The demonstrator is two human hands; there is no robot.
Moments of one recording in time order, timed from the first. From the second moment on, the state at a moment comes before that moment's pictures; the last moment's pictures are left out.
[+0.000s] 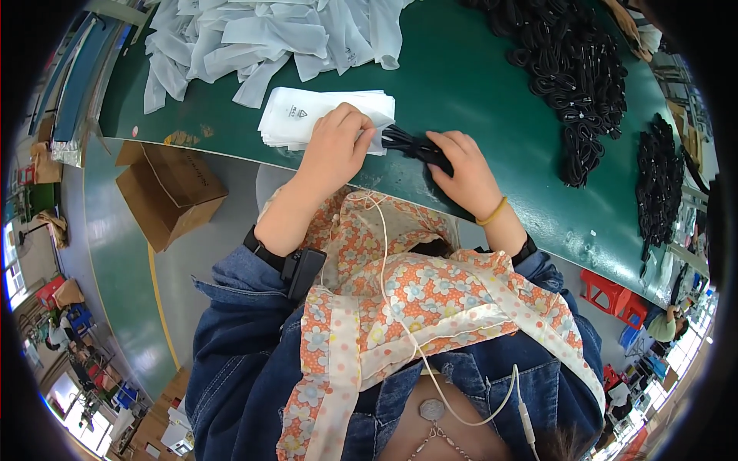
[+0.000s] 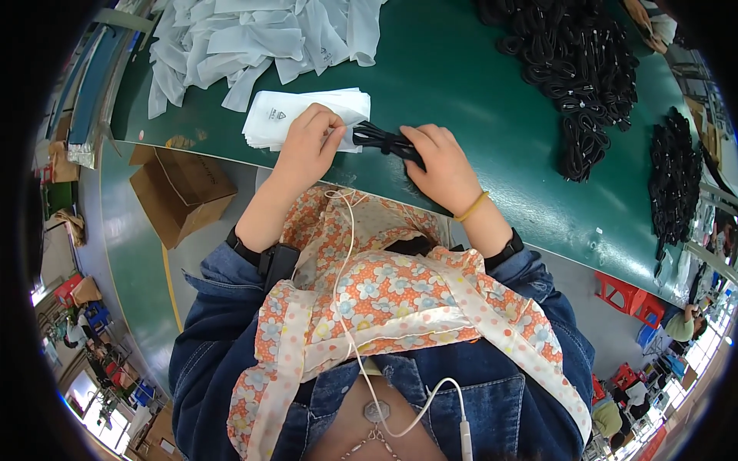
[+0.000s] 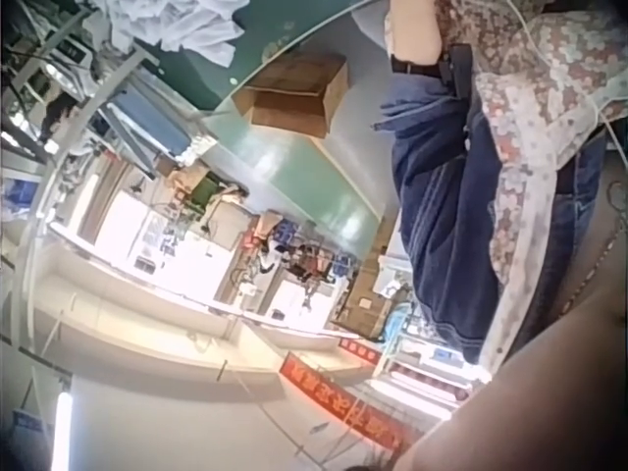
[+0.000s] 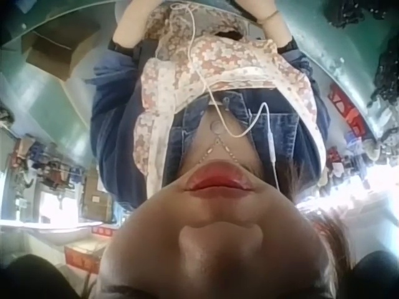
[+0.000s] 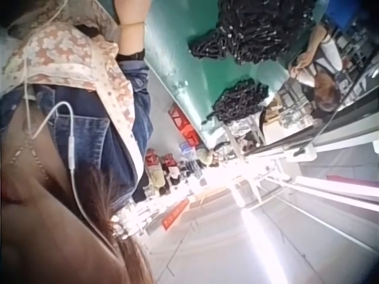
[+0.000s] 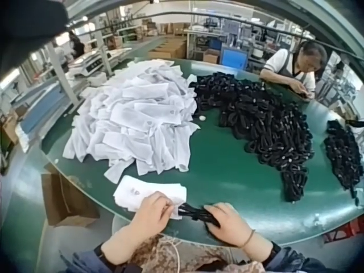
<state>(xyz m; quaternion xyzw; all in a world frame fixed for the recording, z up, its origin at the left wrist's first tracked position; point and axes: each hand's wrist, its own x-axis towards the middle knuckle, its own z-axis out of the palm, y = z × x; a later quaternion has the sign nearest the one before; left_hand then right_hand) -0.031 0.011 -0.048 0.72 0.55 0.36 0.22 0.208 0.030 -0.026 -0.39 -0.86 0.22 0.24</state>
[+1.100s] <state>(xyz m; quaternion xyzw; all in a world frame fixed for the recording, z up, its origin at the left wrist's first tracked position) 0.004 0.014 0.040 0.77 0.46 0.42 0.11 0.188 0.028 0.033 -0.40 -0.73 0.36 0.43</state>
